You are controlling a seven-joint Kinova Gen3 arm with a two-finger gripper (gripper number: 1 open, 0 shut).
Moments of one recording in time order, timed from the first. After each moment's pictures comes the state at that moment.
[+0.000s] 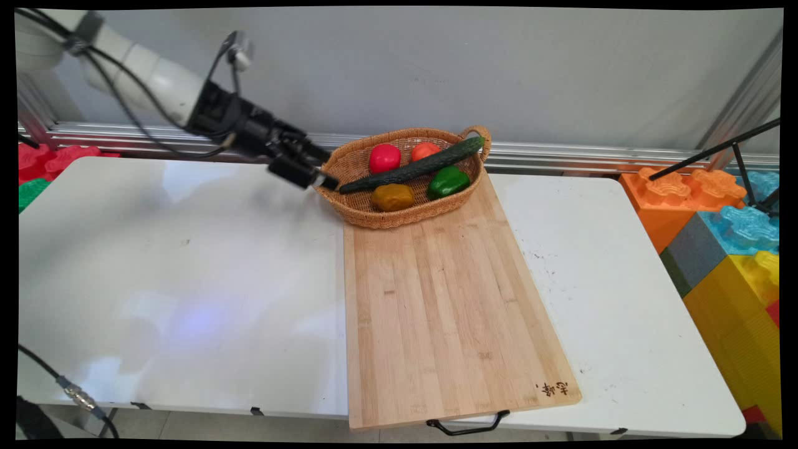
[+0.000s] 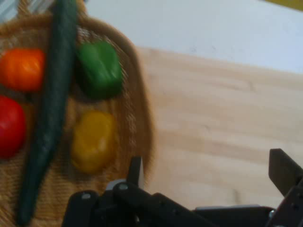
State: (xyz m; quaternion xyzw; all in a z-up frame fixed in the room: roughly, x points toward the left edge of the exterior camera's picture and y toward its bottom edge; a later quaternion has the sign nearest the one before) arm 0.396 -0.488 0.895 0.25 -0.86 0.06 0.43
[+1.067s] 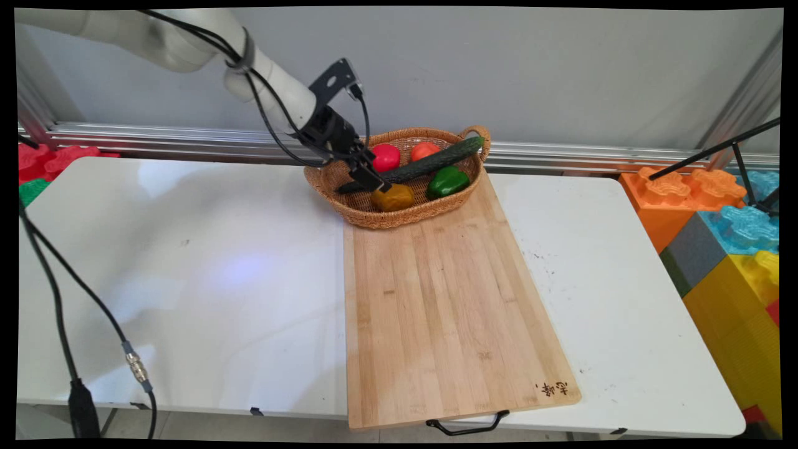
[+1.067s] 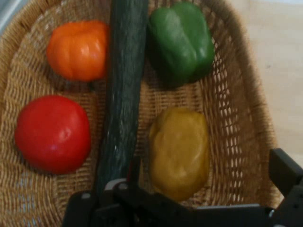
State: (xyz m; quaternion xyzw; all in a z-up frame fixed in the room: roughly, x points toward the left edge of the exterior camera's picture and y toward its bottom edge) arm 0.300 -0.584 0.846 0.26 -0.91 0.12 0.30
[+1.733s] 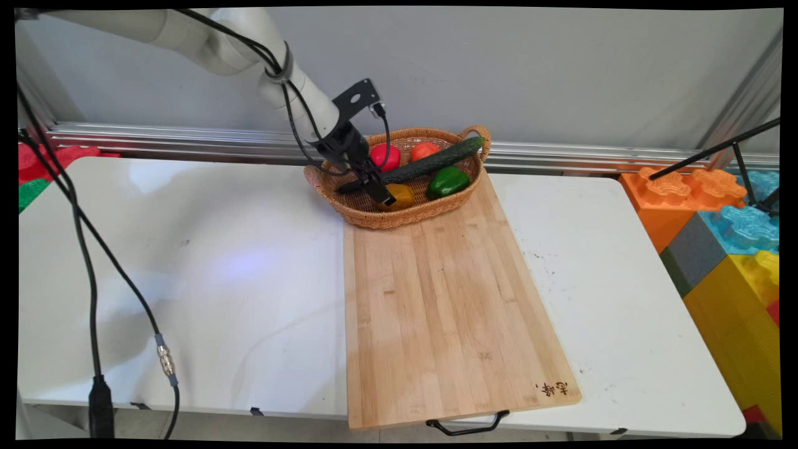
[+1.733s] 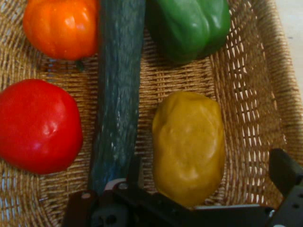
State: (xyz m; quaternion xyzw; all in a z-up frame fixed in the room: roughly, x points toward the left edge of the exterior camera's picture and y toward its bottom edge) arm 0.277 -0.613 0.821 0.26 -0.93 0.09 0.25
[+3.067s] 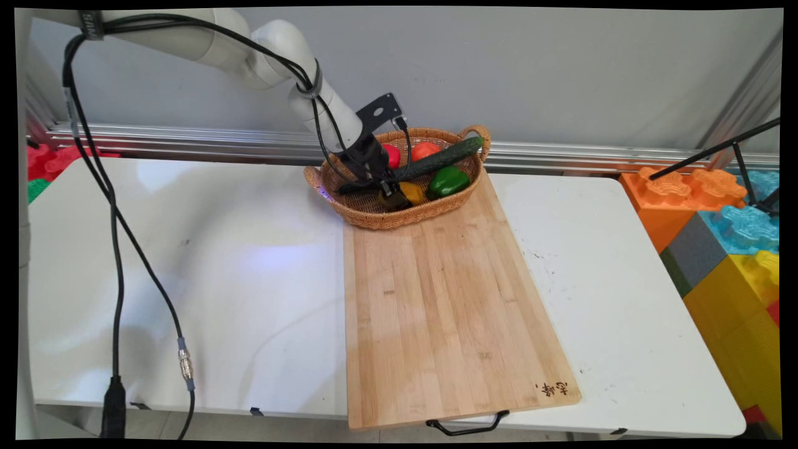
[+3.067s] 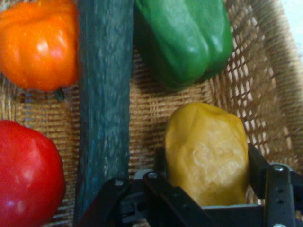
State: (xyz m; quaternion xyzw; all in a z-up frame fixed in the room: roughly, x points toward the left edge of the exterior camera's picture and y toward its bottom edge) arm 0.249 -0.634 0.796 0.25 -0.93 0.09 0.26
